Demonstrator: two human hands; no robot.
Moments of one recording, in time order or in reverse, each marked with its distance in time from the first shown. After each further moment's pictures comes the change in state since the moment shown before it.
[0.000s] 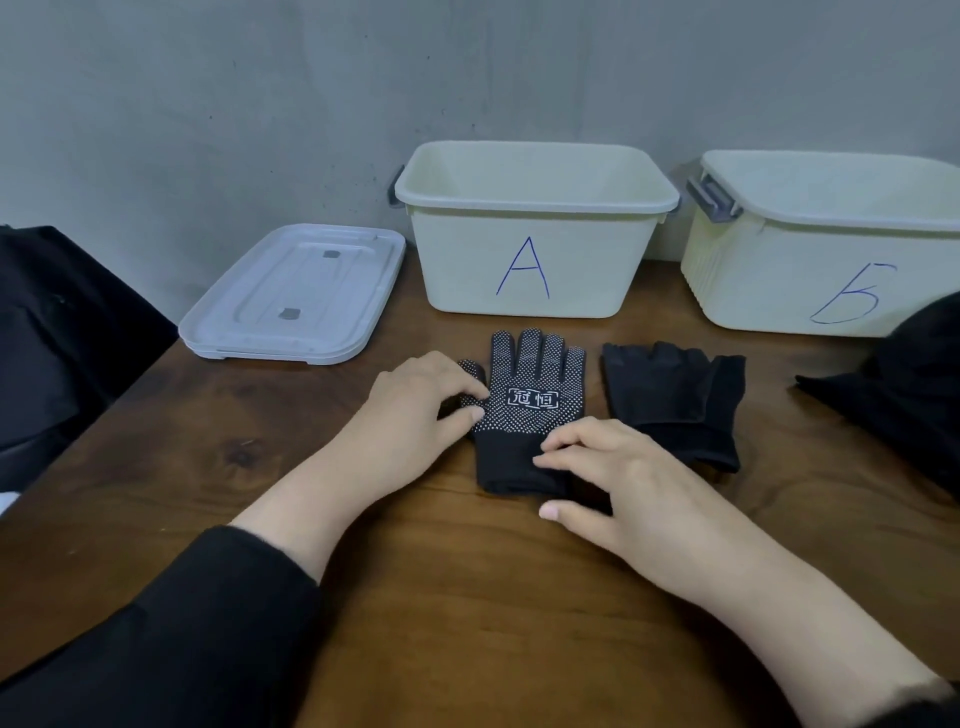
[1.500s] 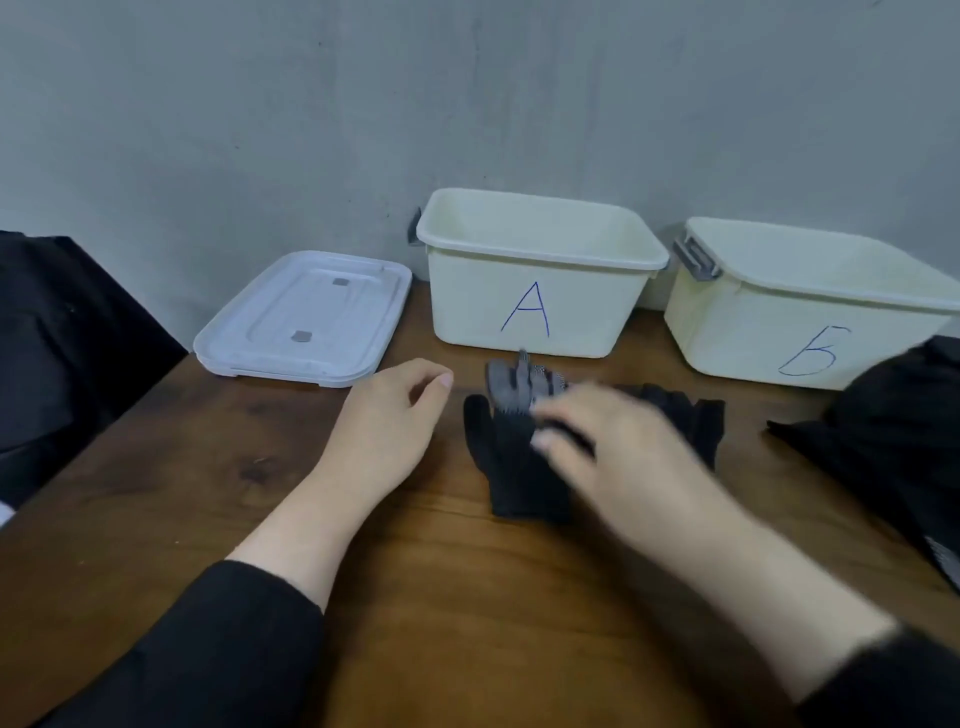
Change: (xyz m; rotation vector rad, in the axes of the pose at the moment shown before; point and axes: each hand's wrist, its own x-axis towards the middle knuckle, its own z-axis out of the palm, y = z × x) left_hand -0.012 0.007 -0.029 -0.327 0.245 -0.241; right_hand 0.032 -0.040 -0.035 -0.015 0.193 0.114
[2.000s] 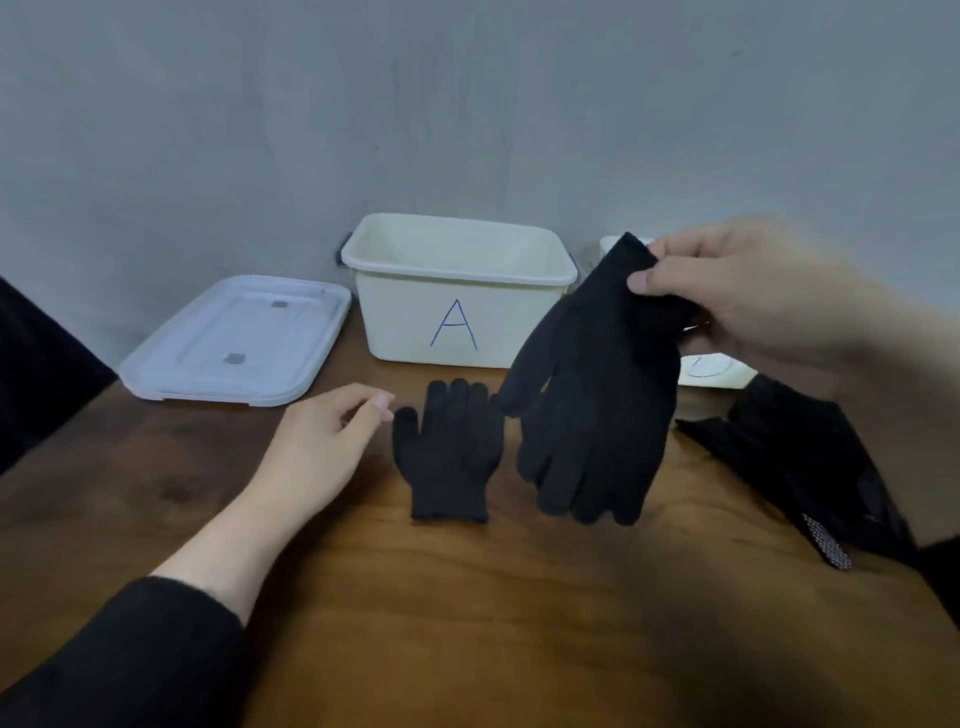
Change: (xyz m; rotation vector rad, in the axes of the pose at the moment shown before) left_hand -0.017 0.016 0.005 -0.013 -0.026 0.019; right_hand 0.006 0.025 -0.169 0.566 -0.014 0.287
